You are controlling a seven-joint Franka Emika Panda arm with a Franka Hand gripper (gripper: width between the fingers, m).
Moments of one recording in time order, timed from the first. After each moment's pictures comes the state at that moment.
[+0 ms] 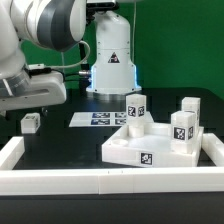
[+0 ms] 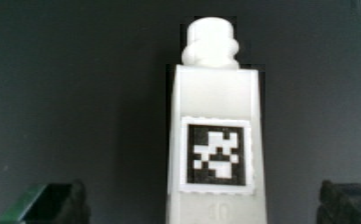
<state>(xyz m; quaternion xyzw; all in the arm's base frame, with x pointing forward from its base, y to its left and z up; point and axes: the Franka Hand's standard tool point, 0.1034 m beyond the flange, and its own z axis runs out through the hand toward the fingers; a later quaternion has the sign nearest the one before) 0.372 -0.223 0.029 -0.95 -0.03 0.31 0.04</state>
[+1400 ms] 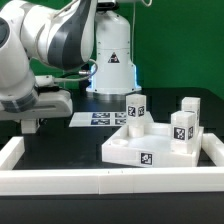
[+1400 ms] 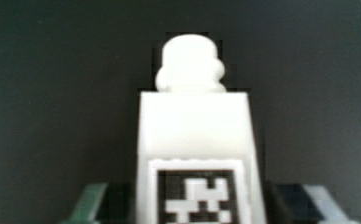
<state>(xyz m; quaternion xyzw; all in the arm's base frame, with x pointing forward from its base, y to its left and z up) 0.355 -0.213 0.006 -0.93 -0.01 0.37 0.02</state>
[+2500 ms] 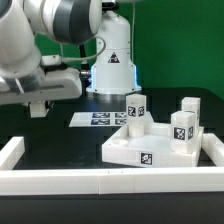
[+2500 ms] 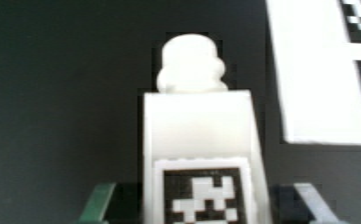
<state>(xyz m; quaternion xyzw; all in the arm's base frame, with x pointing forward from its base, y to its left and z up) 0.397 -0.178 0.070 -0.94 0.00 0.35 0.04</state>
